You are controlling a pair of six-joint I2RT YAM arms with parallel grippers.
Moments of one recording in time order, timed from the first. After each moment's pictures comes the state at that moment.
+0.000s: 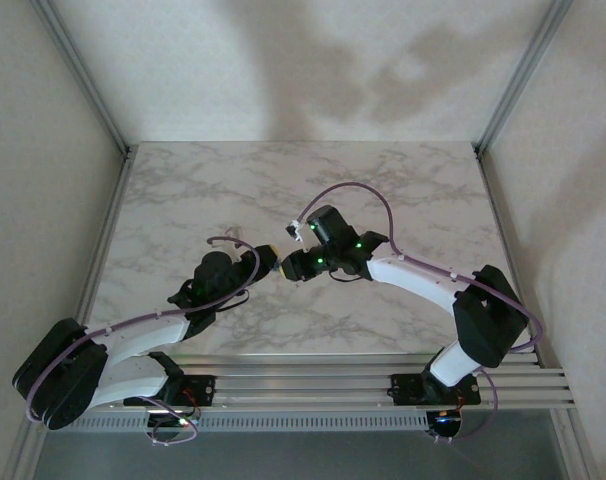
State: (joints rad) left arm -0.63 1.17 0.38 0.52 0.02 -1.05; right arm 0.83 1.57 1.09 -0.36 -0.37 0.32
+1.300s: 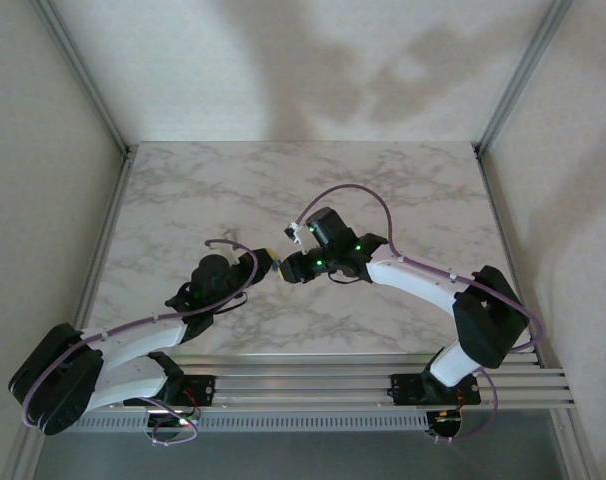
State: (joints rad) left arm -0.64 1.13 0.35 0.52 0.01 -1.04; right arm 0.84 1.56 1.07 -0.33 -0.38 0.32
